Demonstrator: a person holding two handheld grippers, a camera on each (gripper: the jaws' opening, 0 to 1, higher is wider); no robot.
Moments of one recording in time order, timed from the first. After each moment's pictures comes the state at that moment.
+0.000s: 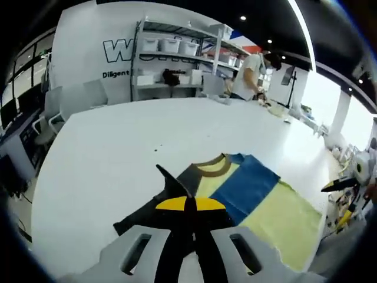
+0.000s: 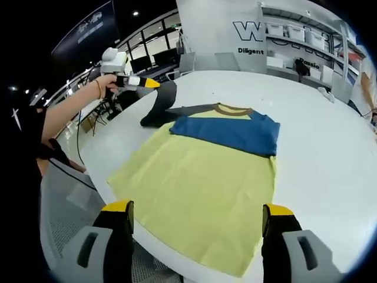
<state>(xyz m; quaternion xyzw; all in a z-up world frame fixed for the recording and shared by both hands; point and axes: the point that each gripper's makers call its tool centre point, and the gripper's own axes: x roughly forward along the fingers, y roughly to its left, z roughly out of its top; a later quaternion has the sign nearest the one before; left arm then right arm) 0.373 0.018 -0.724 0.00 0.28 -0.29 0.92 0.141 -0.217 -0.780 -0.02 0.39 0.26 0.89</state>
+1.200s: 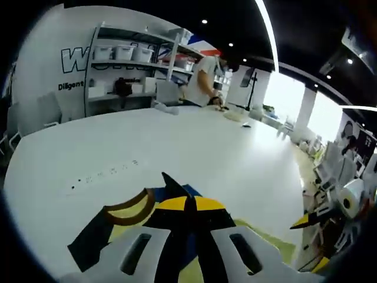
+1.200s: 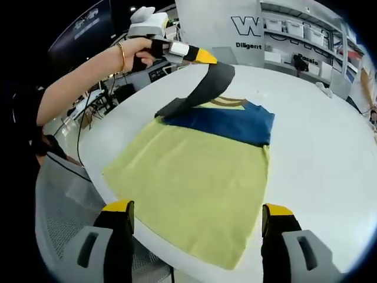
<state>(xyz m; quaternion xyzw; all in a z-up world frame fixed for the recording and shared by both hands) 0.375 -0.182 -0.709 0.00 0.26 -0.43 0.87 0.136 -0.236 -0.794 -0.03 0.41 0.25 0.88</state>
